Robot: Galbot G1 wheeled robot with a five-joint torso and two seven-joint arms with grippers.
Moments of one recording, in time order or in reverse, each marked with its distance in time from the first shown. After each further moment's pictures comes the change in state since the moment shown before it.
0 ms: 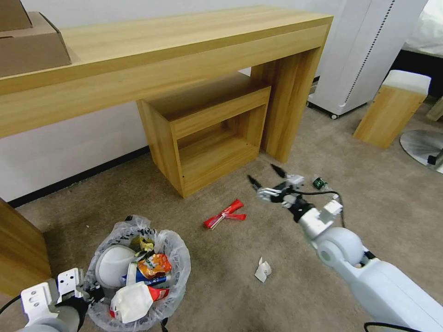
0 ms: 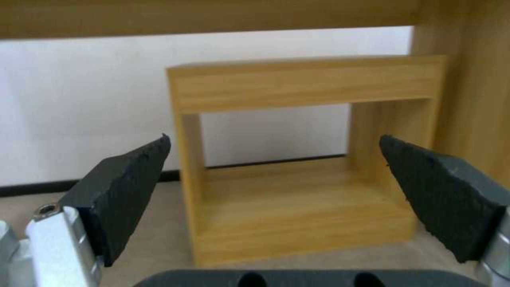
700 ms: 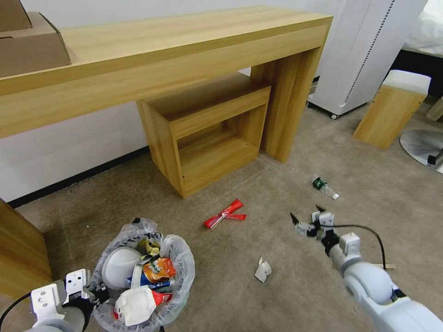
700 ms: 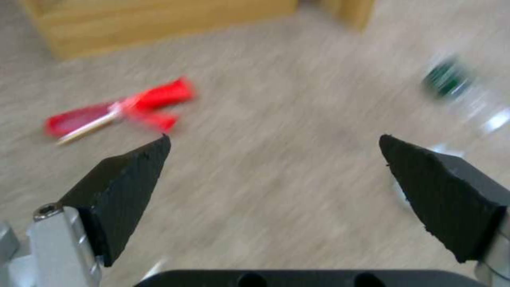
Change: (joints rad) left arm -0.015 0.009 0.034 0.054 0.105 0.019 0.108; right arm -0.233 -0.042 0.059 -0.105 -0.003 -0.298 0.208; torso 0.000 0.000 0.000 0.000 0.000
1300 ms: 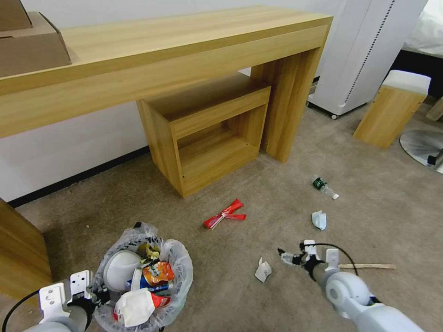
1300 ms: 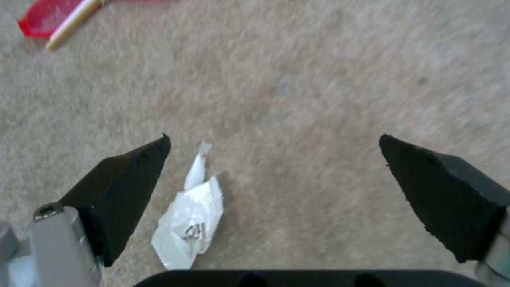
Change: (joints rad) left arm -0.020 0.013 0.030 0.061 0.012 -0.008 -0.002; right arm 0.139 0.095 -0.188 -0.194 0.227 -0.164 0.069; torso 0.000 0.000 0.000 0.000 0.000
